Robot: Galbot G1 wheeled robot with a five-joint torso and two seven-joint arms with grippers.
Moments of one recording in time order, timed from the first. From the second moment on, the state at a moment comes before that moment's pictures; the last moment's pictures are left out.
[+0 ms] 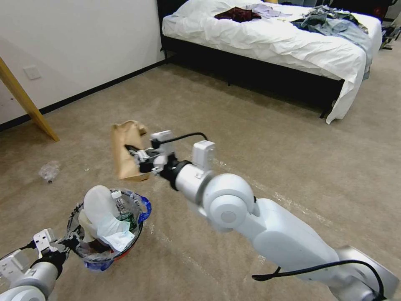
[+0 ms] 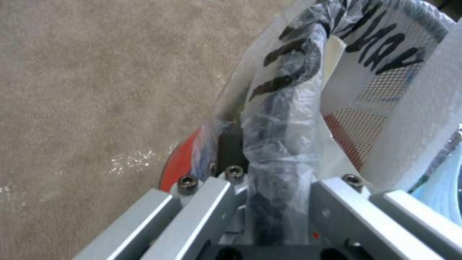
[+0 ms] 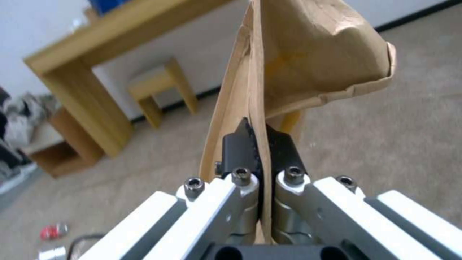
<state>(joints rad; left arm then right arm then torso) 1.62 -1.45 -1.07 -2.15 -0.74 0.64 -0.07 -0.37 1.26 -0.48 2.09 1.26 -0.47 0.52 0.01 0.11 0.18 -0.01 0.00</state>
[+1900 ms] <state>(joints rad) 1.60 -1.45 -1.05 -2.15 -0.75 0.64 -0.07 -0.25 1.43 -0.87 1.77 1.31 -0.70 0.75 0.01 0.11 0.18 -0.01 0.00</state>
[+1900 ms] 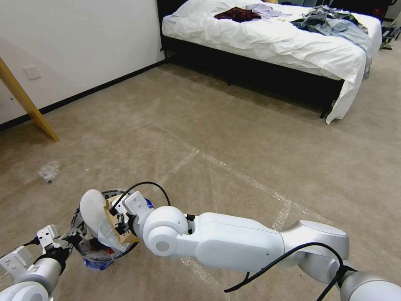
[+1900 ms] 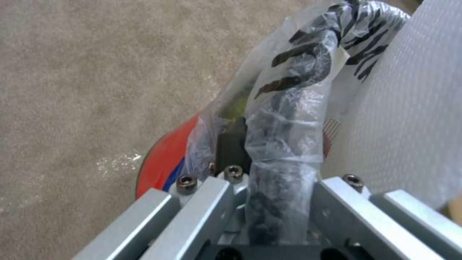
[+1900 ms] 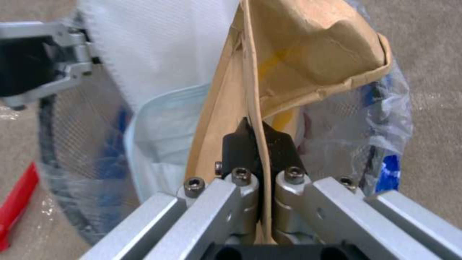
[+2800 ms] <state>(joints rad) 1.59 -1.46 -1.05 -2.14 -0.74 0.64 -0.06 -0.20 1.50 -0.90 1.71 1.35 -0.73 0.80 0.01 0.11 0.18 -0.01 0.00</state>
